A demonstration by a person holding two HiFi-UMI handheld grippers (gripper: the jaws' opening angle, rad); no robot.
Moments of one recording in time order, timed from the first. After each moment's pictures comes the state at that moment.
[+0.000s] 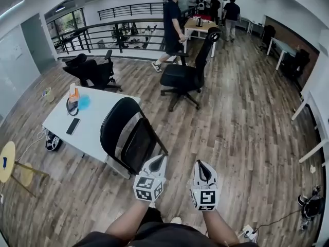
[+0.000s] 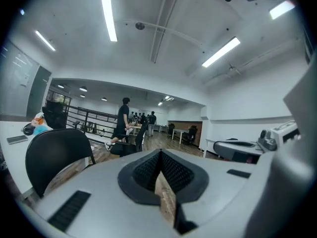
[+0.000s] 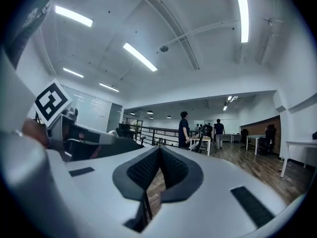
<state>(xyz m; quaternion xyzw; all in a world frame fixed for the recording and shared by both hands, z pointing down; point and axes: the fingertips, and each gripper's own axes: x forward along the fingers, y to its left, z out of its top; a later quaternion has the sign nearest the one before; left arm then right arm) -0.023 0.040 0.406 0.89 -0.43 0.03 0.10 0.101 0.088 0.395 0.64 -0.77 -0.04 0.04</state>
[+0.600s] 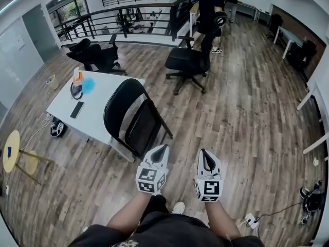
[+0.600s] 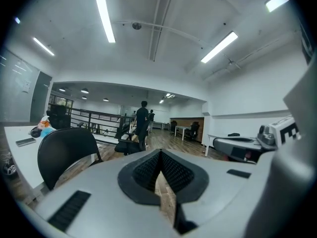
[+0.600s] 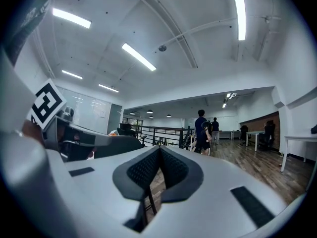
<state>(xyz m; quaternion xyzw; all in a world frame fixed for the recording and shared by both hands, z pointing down) -0.035 0.077 0.425 0.89 -0.45 0.05 0.09 0.097 0.118 0.412 0.64 -0.77 -0.03 0.04</state>
